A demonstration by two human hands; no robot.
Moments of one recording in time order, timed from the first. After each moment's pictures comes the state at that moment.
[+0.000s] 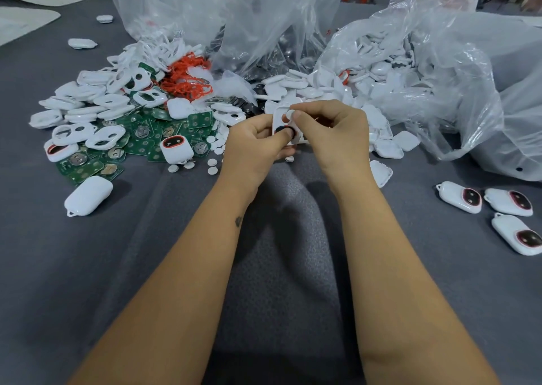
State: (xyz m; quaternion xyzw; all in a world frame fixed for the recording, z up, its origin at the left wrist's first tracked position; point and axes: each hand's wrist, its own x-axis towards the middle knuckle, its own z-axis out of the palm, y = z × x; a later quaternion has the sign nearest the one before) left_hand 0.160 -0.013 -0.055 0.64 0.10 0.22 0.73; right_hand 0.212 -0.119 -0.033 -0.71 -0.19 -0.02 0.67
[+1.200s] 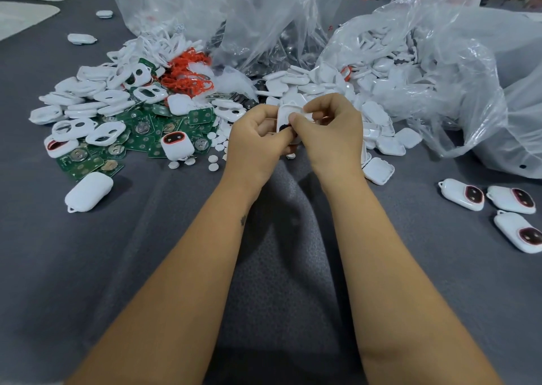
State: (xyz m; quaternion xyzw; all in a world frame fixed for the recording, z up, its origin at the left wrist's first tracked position) left_hand 0.159 -0.017 -0.056 0.64 0.09 0.26 0.72; right_hand 0.209 -0.107 -0.037 -0.76 -0.12 -0.06 0.64
